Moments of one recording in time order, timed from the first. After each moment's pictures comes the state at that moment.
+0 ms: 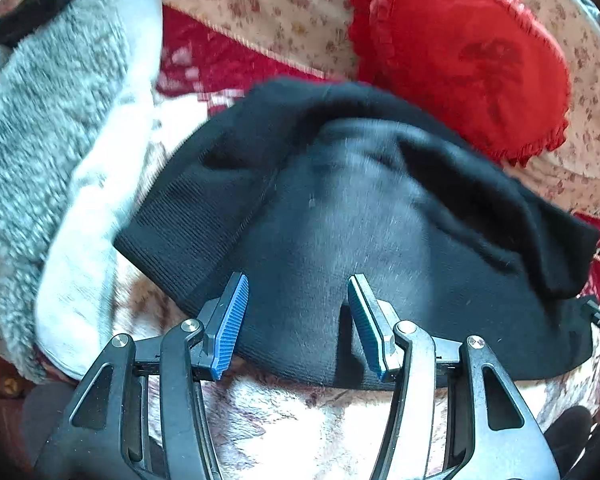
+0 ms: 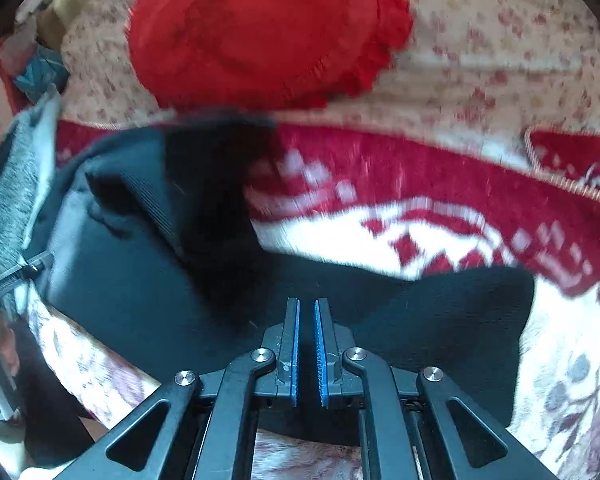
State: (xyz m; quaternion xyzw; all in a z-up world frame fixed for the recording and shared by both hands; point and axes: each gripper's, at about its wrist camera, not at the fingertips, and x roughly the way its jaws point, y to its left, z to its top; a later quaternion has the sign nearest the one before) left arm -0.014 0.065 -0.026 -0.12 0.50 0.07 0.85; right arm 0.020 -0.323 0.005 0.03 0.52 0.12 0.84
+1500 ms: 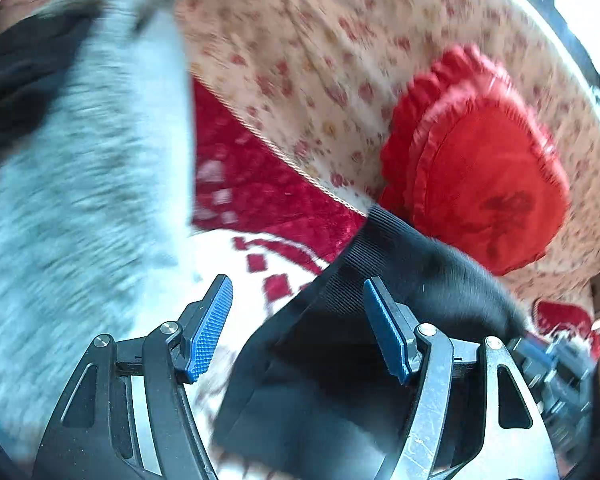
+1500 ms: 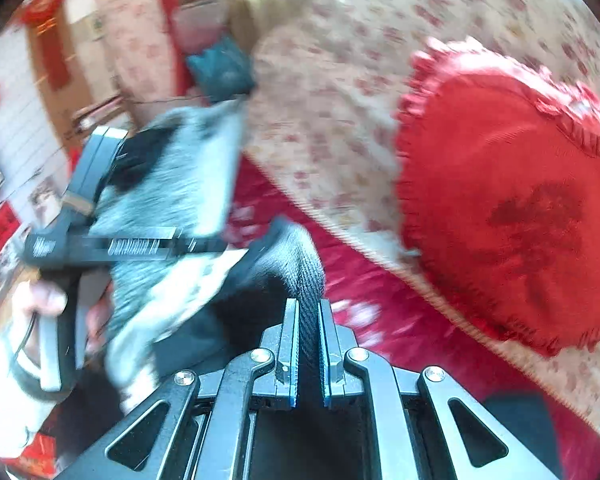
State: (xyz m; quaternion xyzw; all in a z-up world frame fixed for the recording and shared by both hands) left arm 0.054 0.192 0.050 -0.21 0.45 0.04 0.87; right arm 0.093 -0.081 0.087 -0.03 0.37 0.40 0.84
